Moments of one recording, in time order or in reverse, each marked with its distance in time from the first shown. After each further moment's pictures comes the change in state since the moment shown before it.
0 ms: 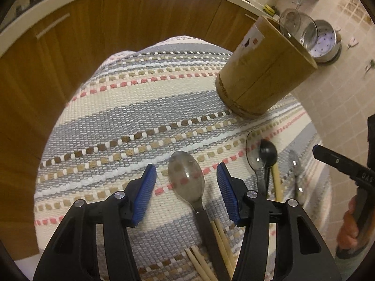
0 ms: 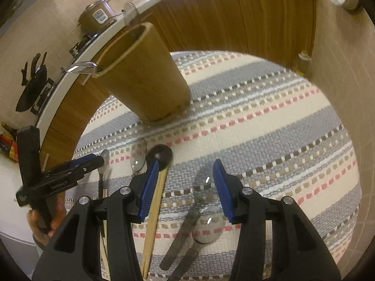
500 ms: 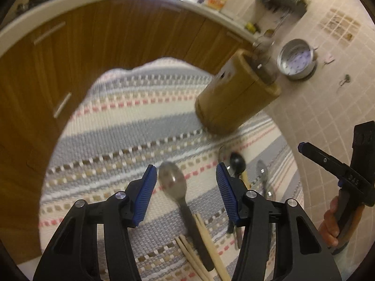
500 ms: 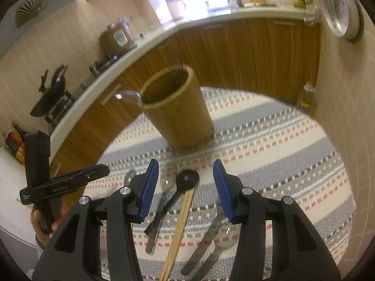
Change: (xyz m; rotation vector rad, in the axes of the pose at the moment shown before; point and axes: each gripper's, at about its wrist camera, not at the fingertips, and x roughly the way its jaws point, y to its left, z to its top) left arm -0.039 0.026 0.003 -0.039 -0.060 -0.184; right arm -0.043 0.037 -0.002 -0.064 -0.157 0.037
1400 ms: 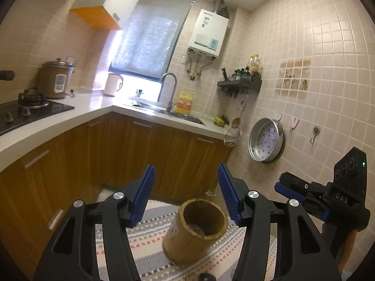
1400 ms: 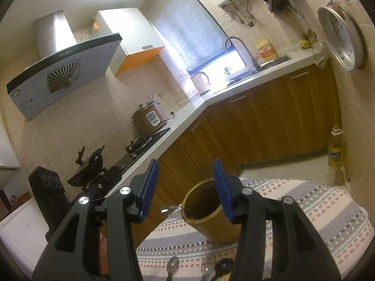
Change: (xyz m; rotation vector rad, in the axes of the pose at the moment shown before) left arm -0.093 -0.101 0.068 0.219 -0.694 -0.065; right arm -0.071 -0.001 0.057 0.064 -0.513 0.235
